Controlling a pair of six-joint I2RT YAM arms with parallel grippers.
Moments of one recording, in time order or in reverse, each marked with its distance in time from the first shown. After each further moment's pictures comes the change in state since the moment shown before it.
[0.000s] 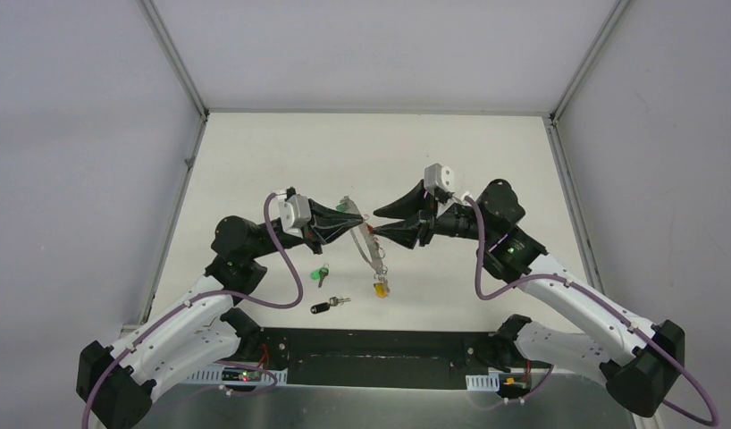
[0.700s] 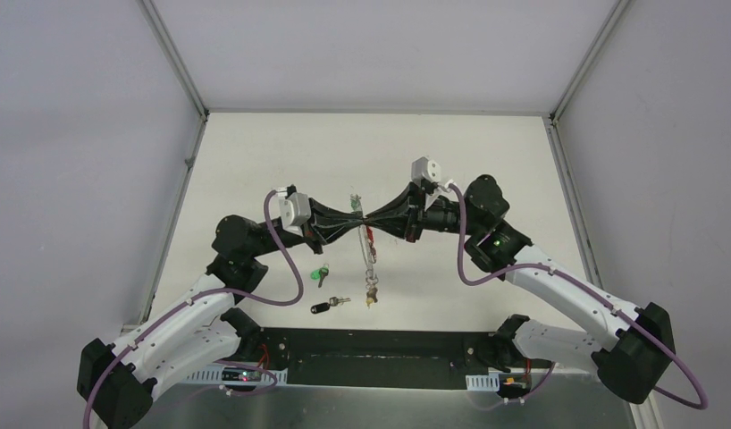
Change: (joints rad) left arm 0.000 0.017 0.000 0.027 0.026 -0.045; right arm 0.000 0.101 0.000 0.069 0.012 0.074
